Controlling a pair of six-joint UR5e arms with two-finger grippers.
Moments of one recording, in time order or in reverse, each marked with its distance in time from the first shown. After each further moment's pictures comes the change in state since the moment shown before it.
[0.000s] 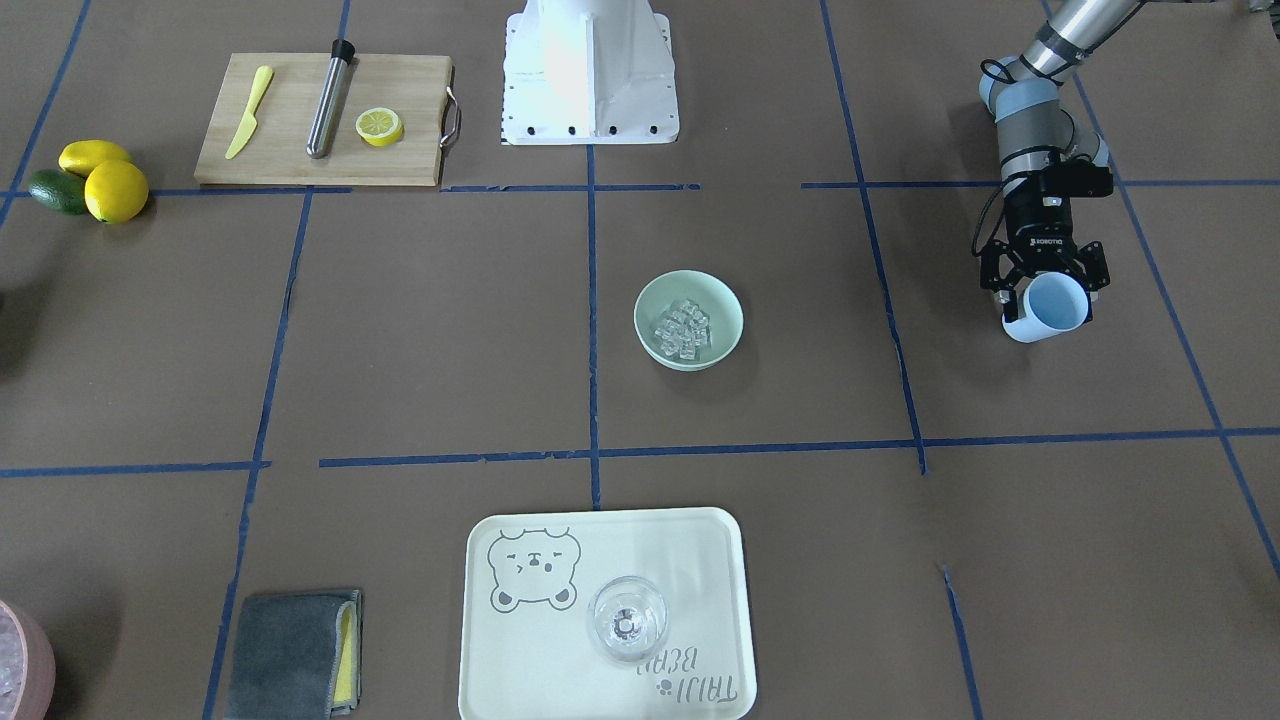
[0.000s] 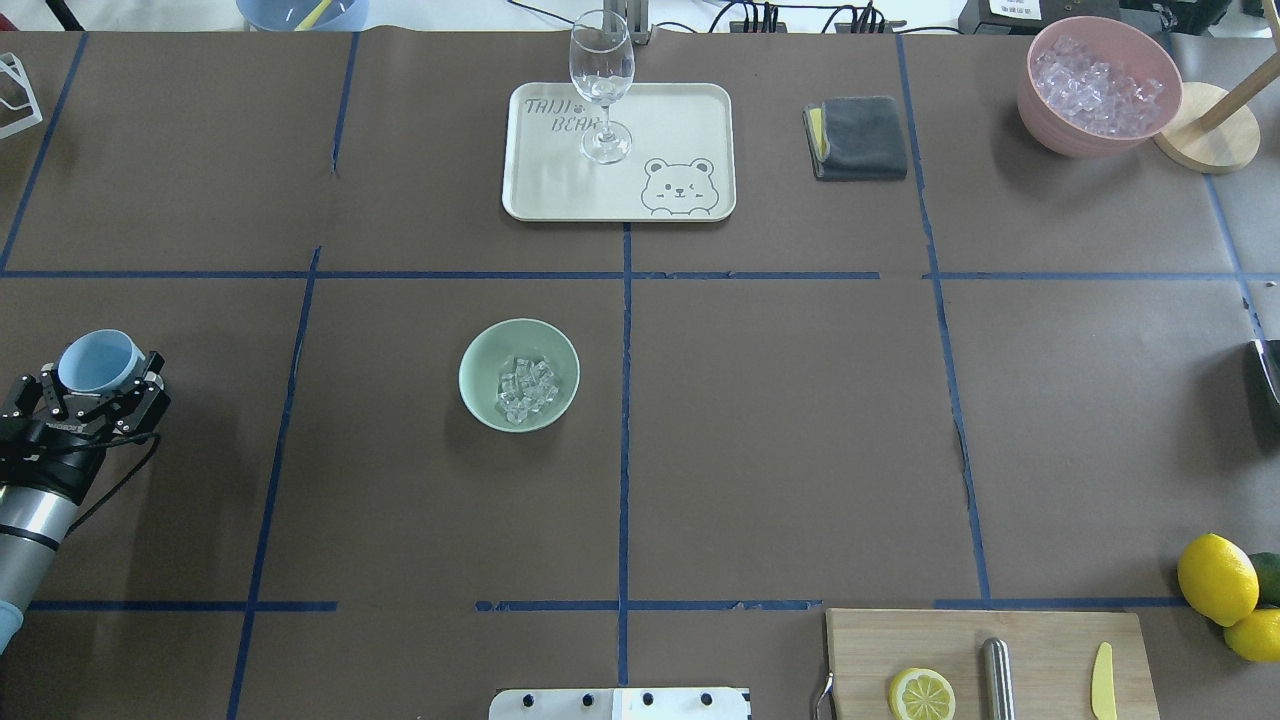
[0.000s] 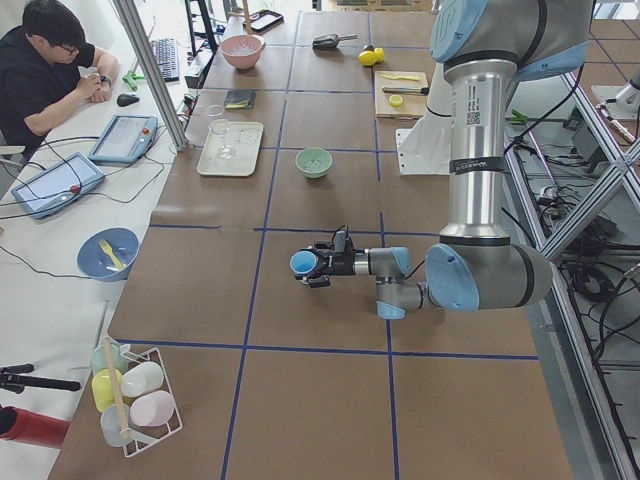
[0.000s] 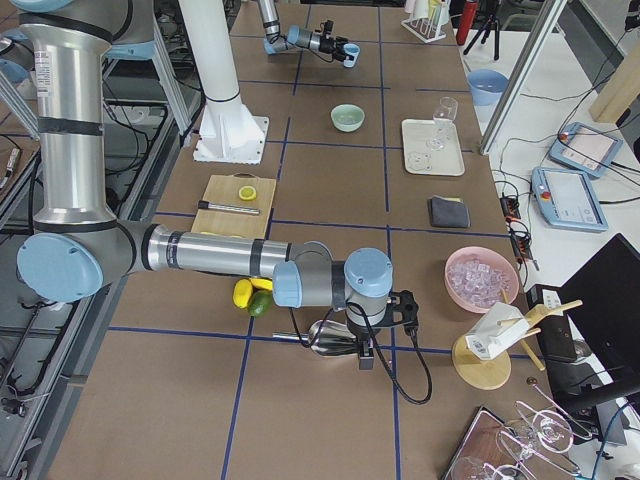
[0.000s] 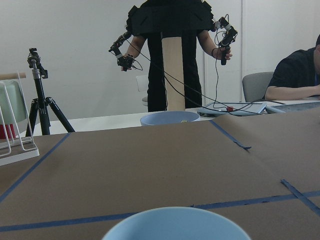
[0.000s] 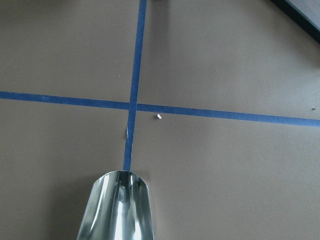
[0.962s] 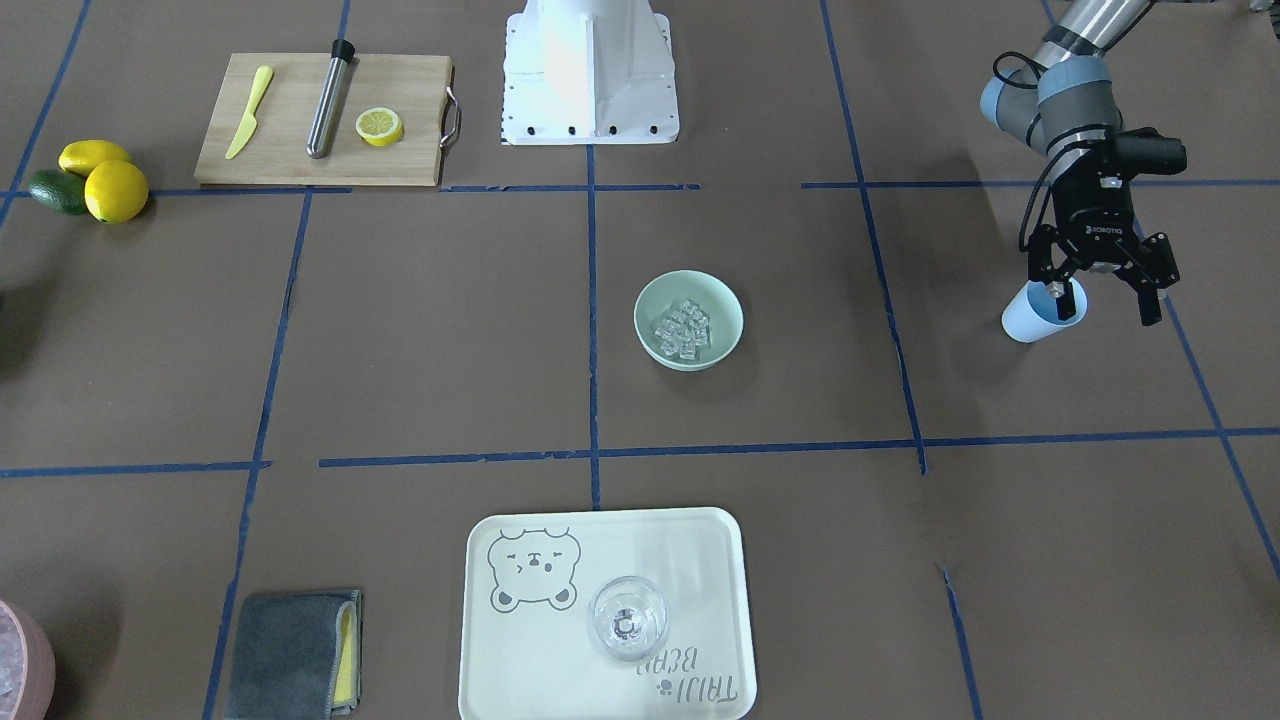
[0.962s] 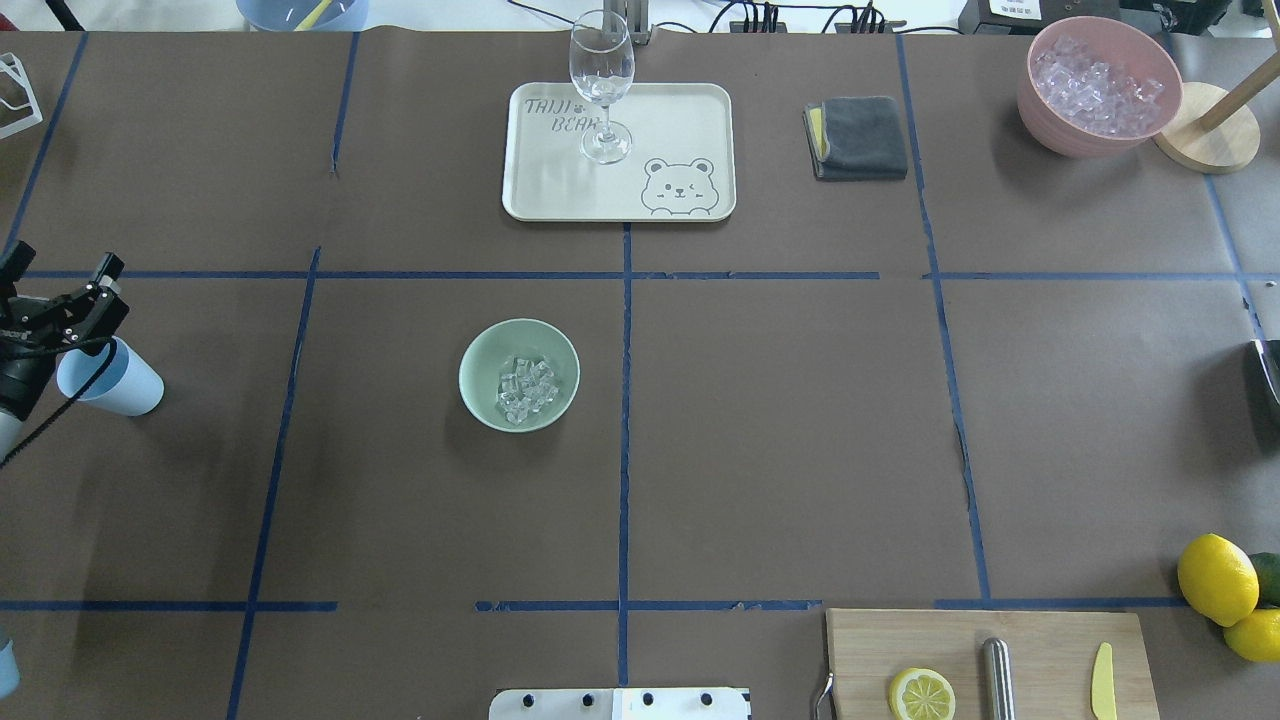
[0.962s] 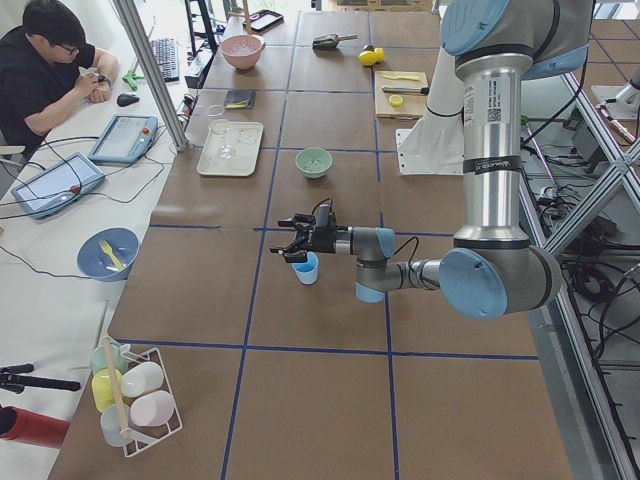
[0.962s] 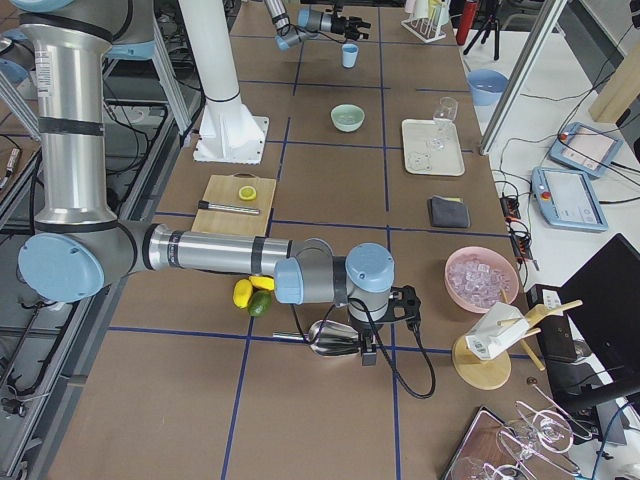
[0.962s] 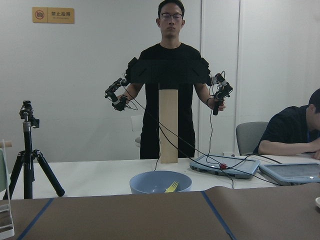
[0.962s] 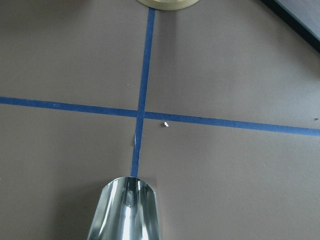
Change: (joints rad) left arm -0.264 0.005 -0.155 -0.077 -0.253 0.244; right arm 0.000 0.006 0.030 0.000 0.007 0.002
